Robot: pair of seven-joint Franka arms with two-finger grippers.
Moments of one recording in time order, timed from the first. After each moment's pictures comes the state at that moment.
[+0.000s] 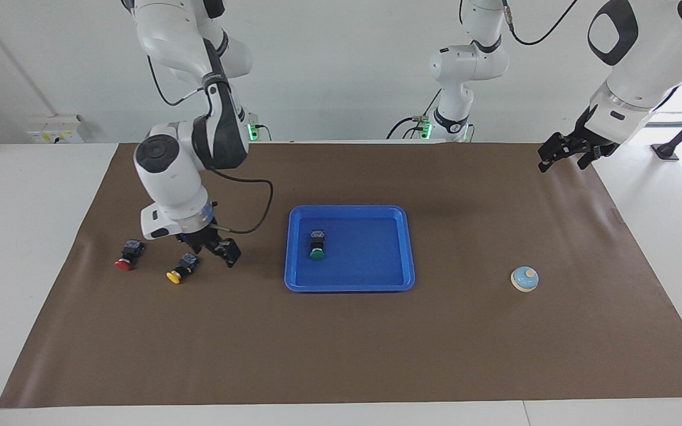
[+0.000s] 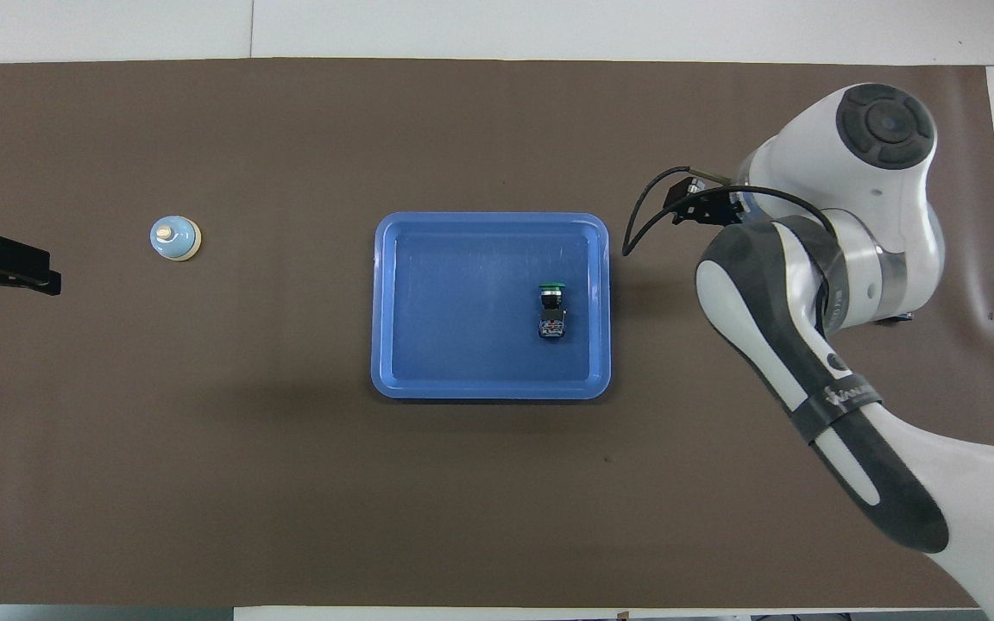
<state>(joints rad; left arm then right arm) 0.01 -0.01 0.01 -1.66 -0.02 1.57 0.00 0.06 0.30 0.00 -1.77 -0.01 2.09 0.51</state>
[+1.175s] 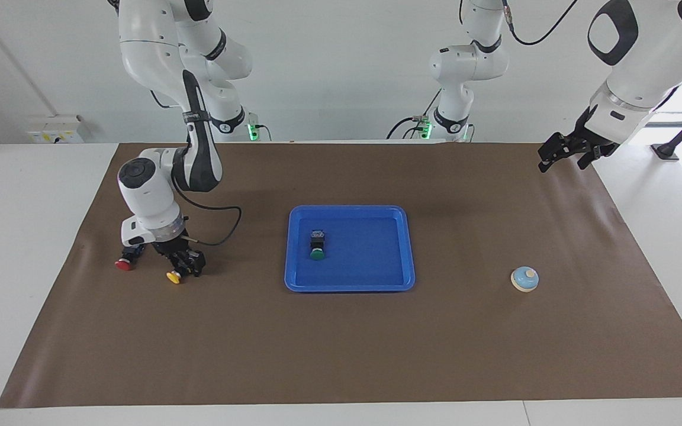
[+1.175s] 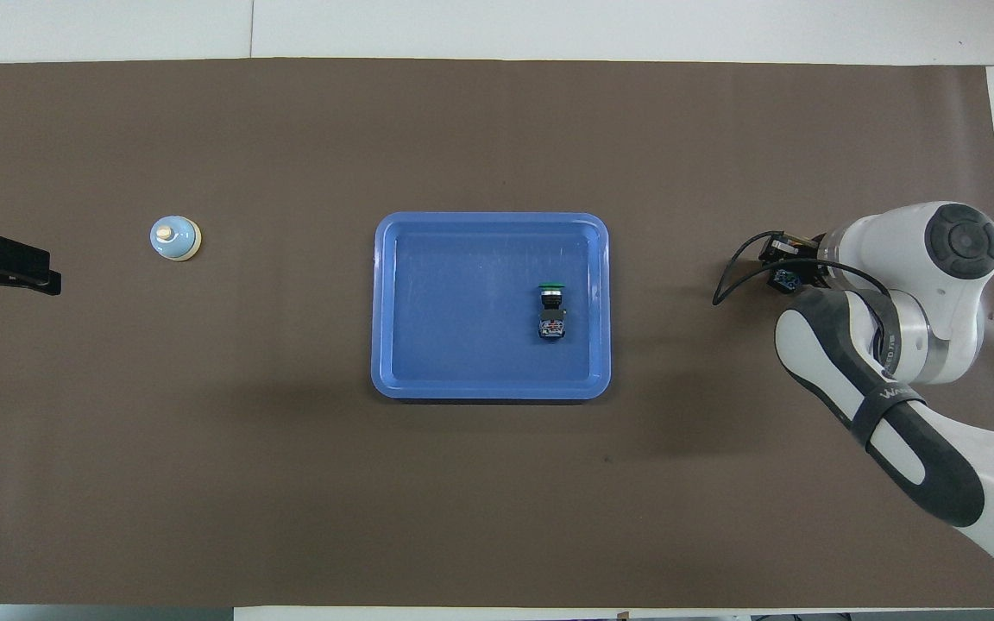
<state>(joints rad) 0.01 -0.01 0.01 -1.66 -0.02 1.57 0.00 -0.04 0.30 0.01 -2.12 -0.03 2.54 0.44</state>
